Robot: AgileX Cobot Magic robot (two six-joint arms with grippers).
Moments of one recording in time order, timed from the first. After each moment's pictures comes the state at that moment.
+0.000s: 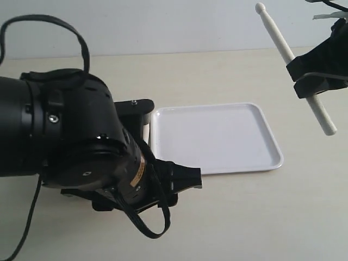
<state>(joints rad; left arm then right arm) -1.12 1.65 -0.99 0.30 0.76 -1.27 0.24 1.31 -1.04 0.19 0.96 -0.19</state>
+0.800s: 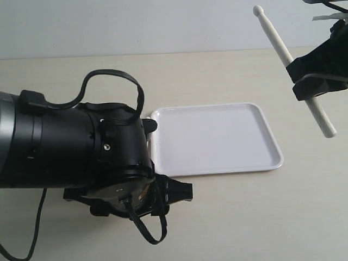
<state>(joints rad) -1.11 1.79 -0.99 0.39 0.79 -1.33 0.24 1.31 -1.04 0.21 0.97 -0.21</state>
